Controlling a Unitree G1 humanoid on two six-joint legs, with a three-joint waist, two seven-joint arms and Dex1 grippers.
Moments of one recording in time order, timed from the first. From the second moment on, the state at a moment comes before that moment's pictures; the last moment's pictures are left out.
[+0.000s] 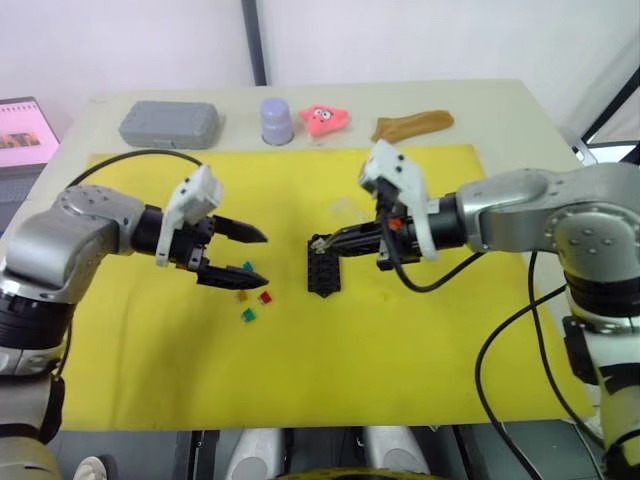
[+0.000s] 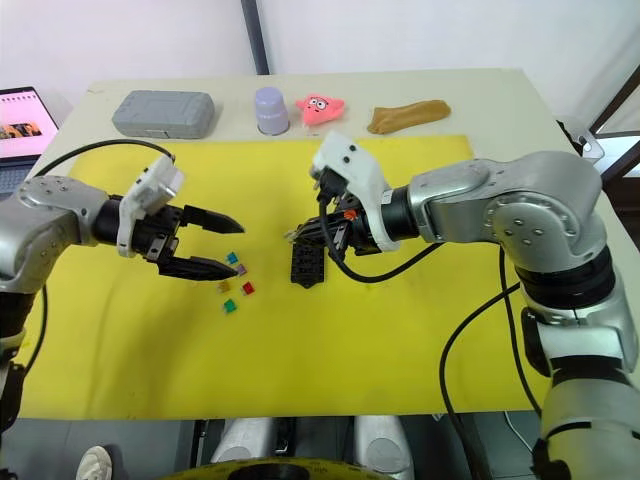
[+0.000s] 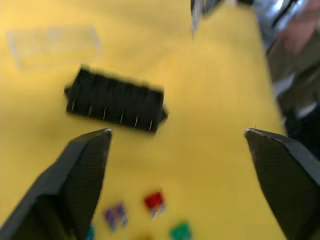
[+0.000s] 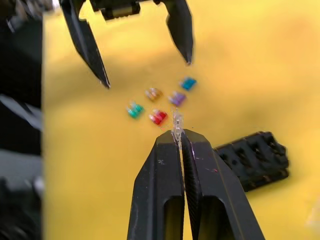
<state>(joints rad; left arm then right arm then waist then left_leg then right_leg) -0.61 0.93 -0.16 -0.12 -0.53 0.66 -1.40 -1.05 -0.80 0.34 -0.40 1.01 1.28 0.59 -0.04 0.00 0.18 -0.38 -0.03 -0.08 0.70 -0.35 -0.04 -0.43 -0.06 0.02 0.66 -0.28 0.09</state>
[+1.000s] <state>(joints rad) -0.54 0.79 -0.26 -0.18 -0.30 0.47 -1.28 -1.25 -0.73 0.84 -0.33 0.36 1.16 1.03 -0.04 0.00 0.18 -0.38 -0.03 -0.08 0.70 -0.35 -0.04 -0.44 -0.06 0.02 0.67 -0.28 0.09</state>
